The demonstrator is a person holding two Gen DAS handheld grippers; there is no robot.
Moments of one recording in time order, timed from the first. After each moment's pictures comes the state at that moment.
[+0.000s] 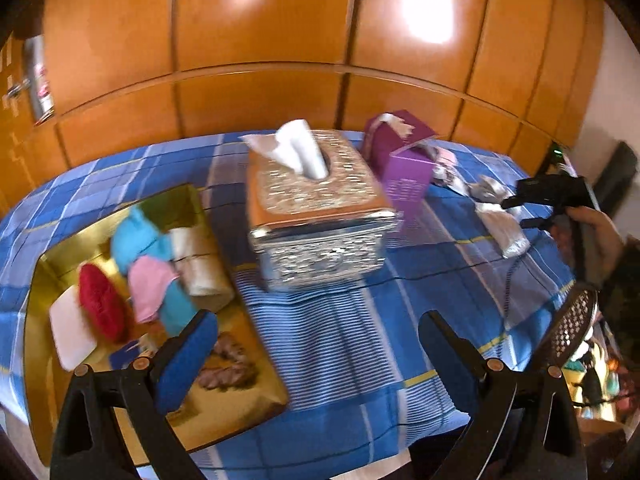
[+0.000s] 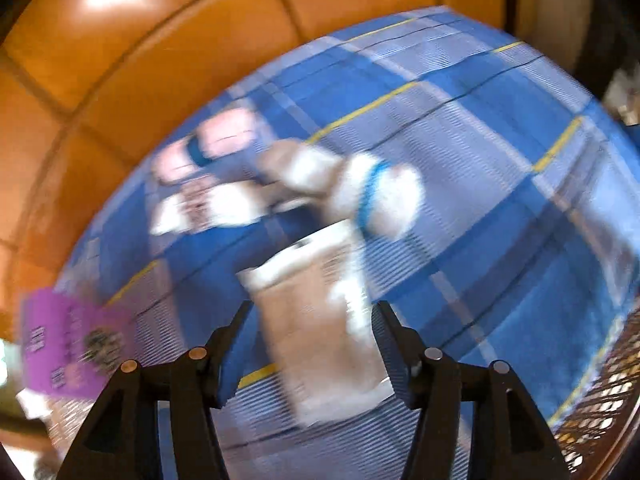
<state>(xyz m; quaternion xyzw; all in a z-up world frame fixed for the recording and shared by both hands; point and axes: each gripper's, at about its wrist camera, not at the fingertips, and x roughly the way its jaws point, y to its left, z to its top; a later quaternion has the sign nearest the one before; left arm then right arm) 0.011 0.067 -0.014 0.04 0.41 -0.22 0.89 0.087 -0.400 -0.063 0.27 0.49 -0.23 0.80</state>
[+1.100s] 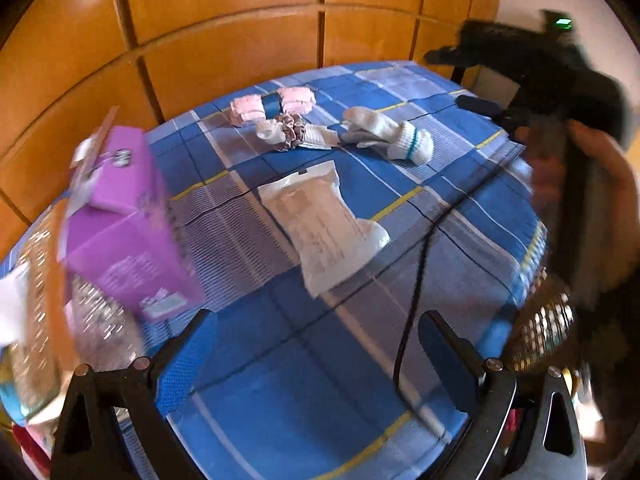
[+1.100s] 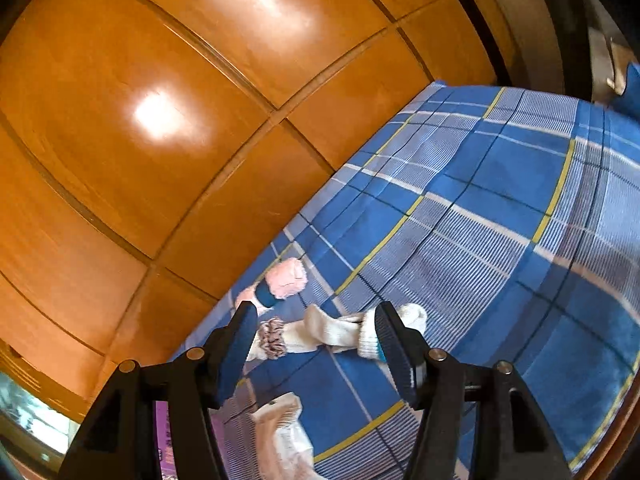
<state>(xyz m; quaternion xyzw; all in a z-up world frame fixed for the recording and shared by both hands) 0.061 -0.173 -0.041 0.18 0.47 -0.36 0.79 0.030 -0.452 -0.009 0.39 0.24 -0.16 0.87</state>
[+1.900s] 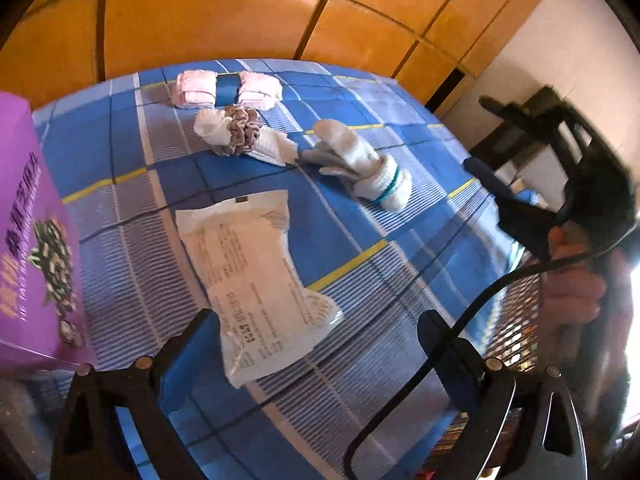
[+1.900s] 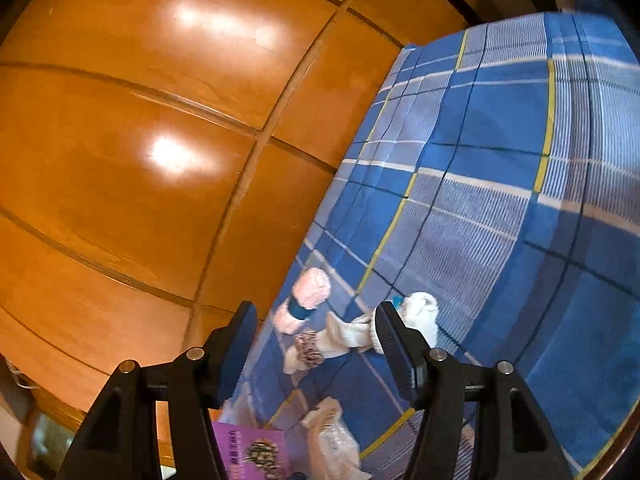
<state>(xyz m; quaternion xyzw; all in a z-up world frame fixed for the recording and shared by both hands) 0.118 -0.211 -0.069 0.02 0.52 -0.44 0.73 0.005 -0.485 -0.033 0.54 0.17 -0.11 0.82</state>
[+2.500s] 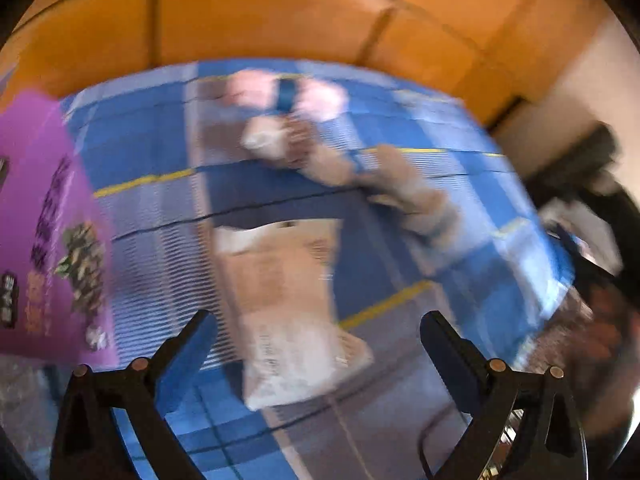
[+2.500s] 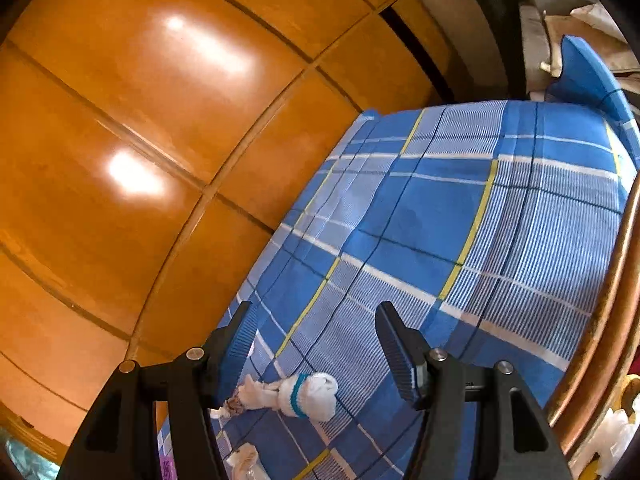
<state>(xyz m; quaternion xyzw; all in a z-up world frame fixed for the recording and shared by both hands) 0.136 -0.231 -0.069 0.02 0.55 -0.30 0.78 -0.020 -0.532 -0.009 0.45 0.19 -0.24 0.84</state>
